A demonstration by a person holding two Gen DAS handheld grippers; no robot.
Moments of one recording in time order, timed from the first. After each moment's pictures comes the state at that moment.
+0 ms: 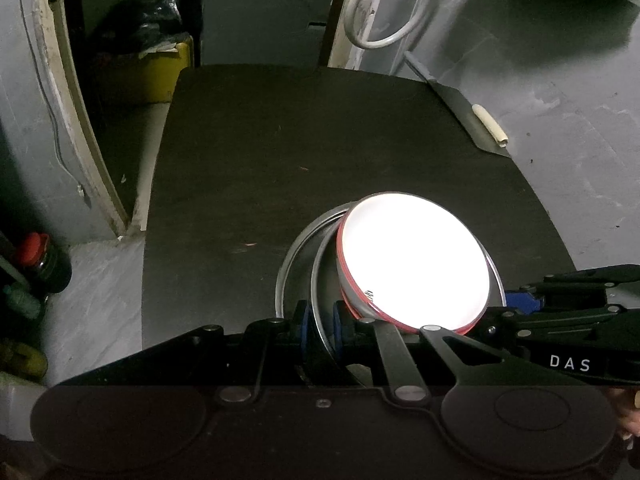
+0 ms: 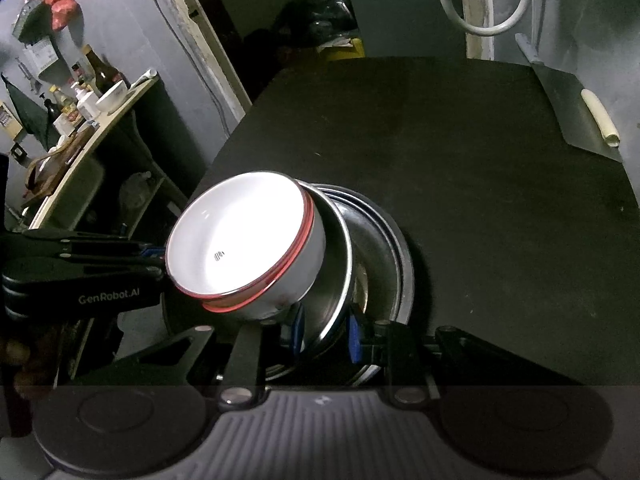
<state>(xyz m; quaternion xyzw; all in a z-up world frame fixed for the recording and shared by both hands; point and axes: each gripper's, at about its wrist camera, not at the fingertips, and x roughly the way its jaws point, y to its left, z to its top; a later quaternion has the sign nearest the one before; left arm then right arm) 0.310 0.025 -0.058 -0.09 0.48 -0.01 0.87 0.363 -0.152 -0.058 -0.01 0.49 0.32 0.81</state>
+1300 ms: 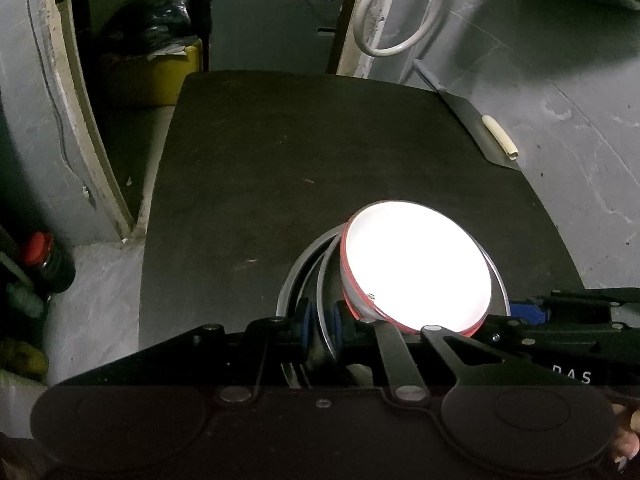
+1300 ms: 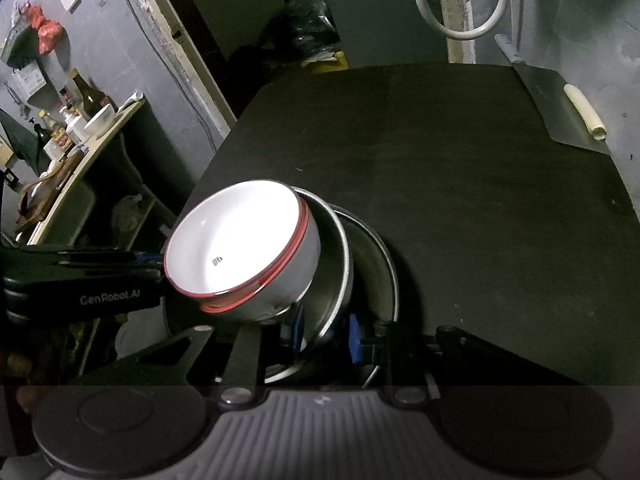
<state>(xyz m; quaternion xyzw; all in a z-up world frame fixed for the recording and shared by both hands) 0.321 0.027 -0.059 -0.09 0.47 0.00 0.88 0.368 -0.158 -0.062 0.01 0.48 0.29 0.83</state>
